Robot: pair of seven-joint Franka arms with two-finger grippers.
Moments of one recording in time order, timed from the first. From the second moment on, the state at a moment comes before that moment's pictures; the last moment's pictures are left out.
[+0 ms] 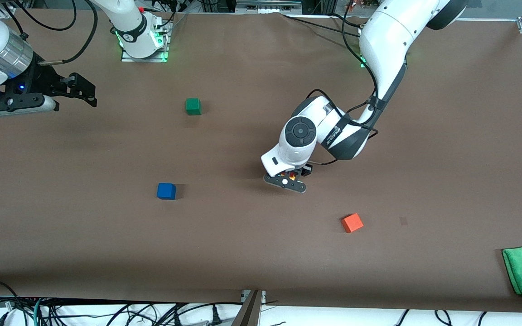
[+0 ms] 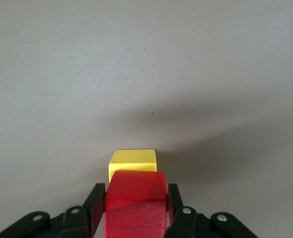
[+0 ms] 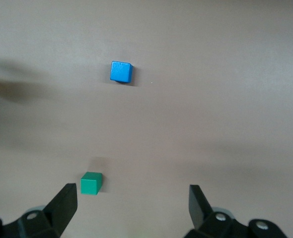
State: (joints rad) left arm -0.39 0.78 -0.31 -1.36 0.18 2.09 -0.44; right arm 0.18 -0.05 -0.03 -1.70 0.05 1.64 0.04
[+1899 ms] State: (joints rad) left arm 0.02 0.33 -0.14 -1.22 0.06 1.50 -0.24; right arm 0.30 0.61 -0.04 -1.74 0.07 2.41 0.37
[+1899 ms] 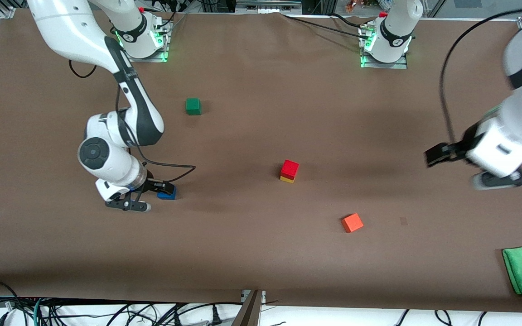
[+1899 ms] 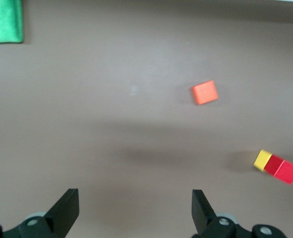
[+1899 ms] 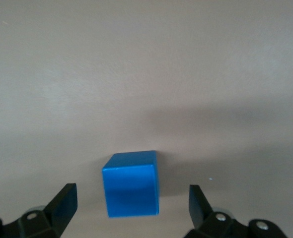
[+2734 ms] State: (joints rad) left arm 0.10 0.18 -0.10 -1.39 0.04 1.46 -0.18; right arm 0.31 0.62 -0.04 -1.79 0.07 2.48 0.38
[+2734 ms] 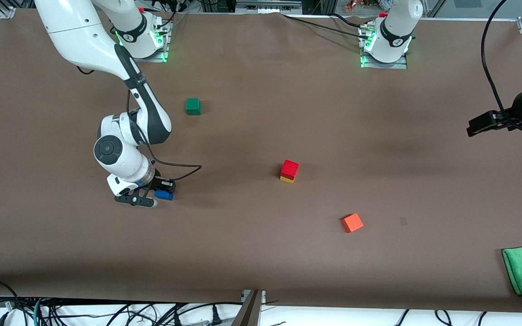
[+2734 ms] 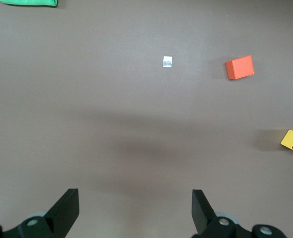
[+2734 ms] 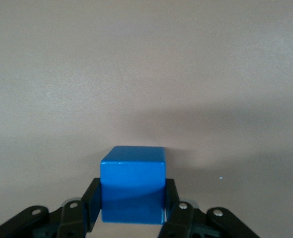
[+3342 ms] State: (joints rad) left arm 0.10 0.18 -0.11 -1.39 0.02 1.46 -0.18; right arm 0.45 0.60 -0.02 -1.39 0.07 1.95 0.56
